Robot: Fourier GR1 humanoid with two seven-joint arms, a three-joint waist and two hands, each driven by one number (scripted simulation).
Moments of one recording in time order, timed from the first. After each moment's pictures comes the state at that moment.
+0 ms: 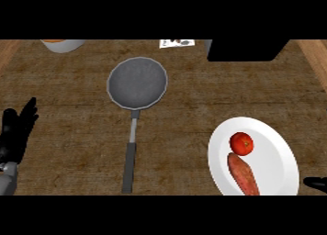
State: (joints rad) left arm -0.10 0.50 -0.05 -1.29 0.12 0.23 0.20; right arm 0.05 -0.42 -0.28 -1.47 -0.16 0.38 -0.70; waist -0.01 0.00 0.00
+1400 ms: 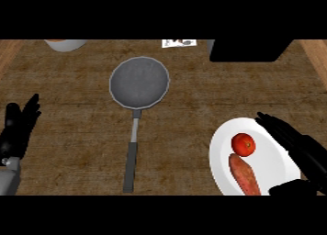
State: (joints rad) left arm -0.13 0.45 0.01 -1.30 0.04 0.17 0.25; right arm 0.09 -0.45 0.09 -1.79 0.65 0.25 -0.16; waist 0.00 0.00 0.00
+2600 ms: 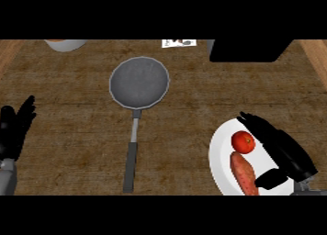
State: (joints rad) left arm -0.12 0.38 0.16 -1.28 -0.08 0.05 0.22; right arm 0.00 -0.29 0.09 -1.57 0.89 0.22 -0.24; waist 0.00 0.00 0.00
